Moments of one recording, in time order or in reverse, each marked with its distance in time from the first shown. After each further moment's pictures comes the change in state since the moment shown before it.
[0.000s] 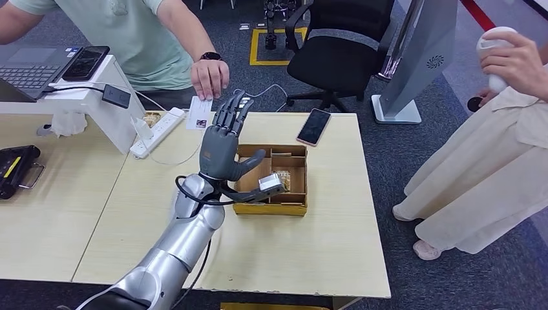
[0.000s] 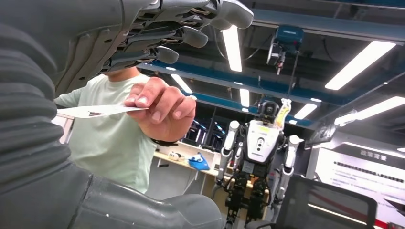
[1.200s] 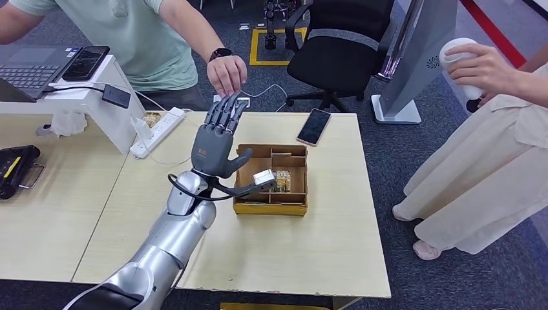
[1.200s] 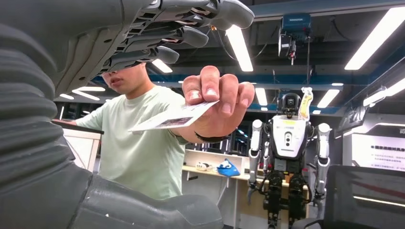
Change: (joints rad) left arm -0.018 0.051 0.001 0.021 -0.192 0.000 0.181; right arm 0.039 -0.003 -0.015 0.000 -0.047 -0.014 -0.018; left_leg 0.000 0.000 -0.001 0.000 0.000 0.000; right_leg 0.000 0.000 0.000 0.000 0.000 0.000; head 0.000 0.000
